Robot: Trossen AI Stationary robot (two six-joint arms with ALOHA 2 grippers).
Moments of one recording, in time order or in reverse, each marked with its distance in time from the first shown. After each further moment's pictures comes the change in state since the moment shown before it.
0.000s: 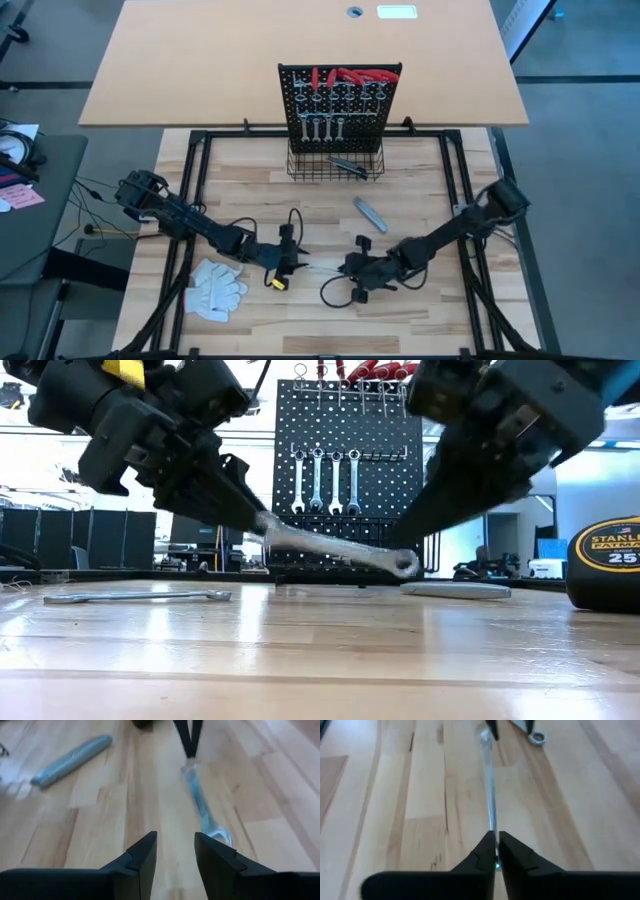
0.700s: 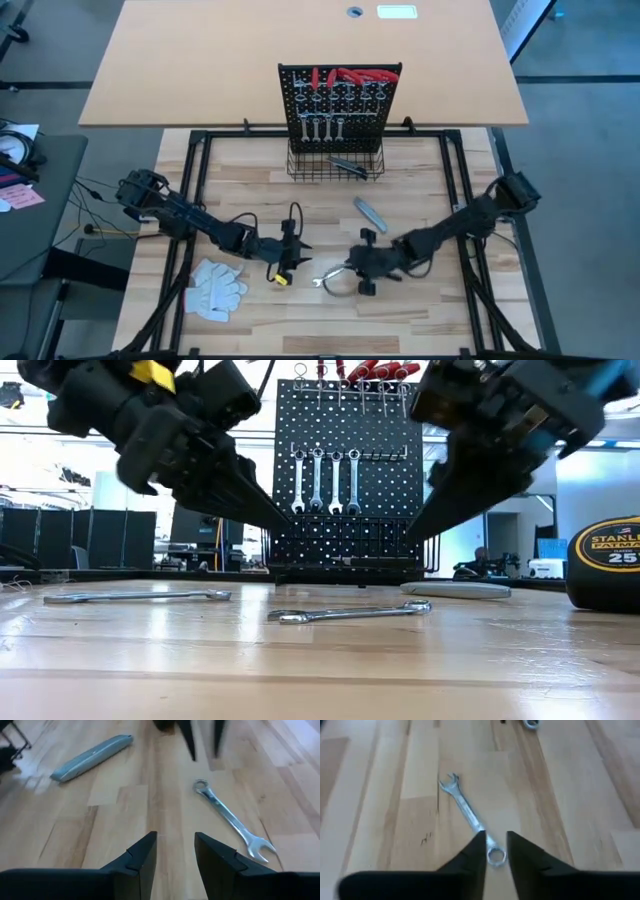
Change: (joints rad) left arm 0.054 0.000 0.000 0.024 0.000 -0.011; right arm -0.073 -0.084 -0.054 -0.052 -0.169 -0.064
